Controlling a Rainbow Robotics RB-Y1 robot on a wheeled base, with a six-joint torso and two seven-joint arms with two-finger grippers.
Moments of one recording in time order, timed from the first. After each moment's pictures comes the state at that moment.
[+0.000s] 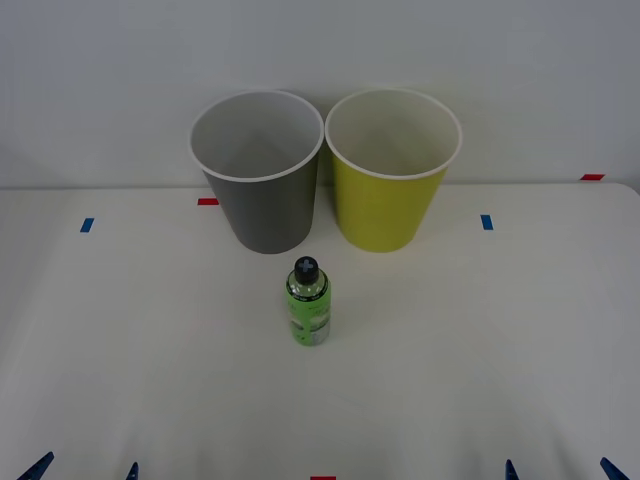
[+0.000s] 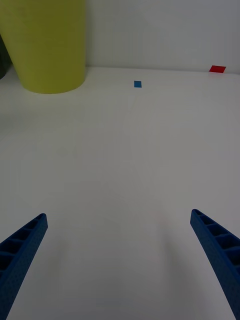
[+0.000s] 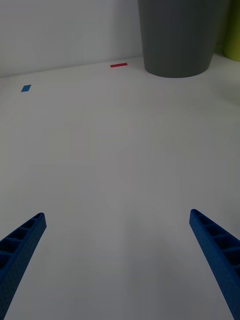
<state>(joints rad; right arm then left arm) 1.17 -0.36 0.27 -2.18 -0.32 -0.34 1.79 1.04 0.42 -0.15 -1.98 0.06 -0.43 -1.46</state>
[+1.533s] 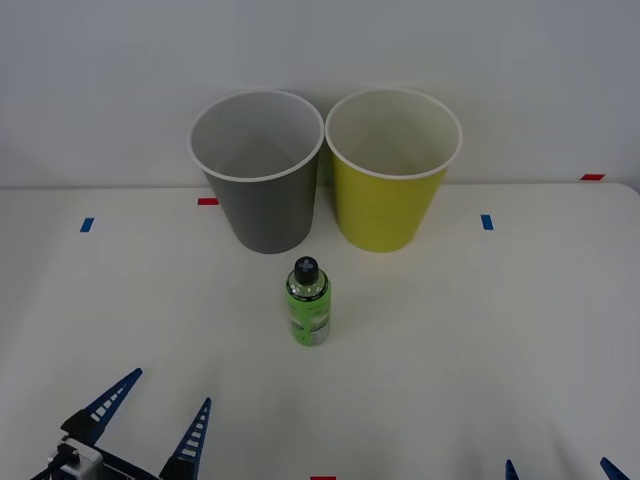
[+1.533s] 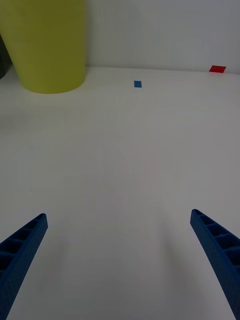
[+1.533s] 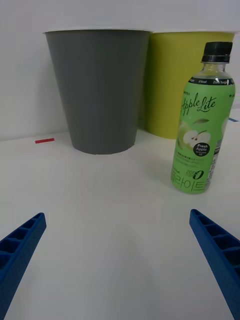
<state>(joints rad) 1.17 -0.36 0.27 -2.18 -0.32 -0.34 1.79 0.66 0.59 -0.38 -1.82 0.19 -0.61 -1.51</state>
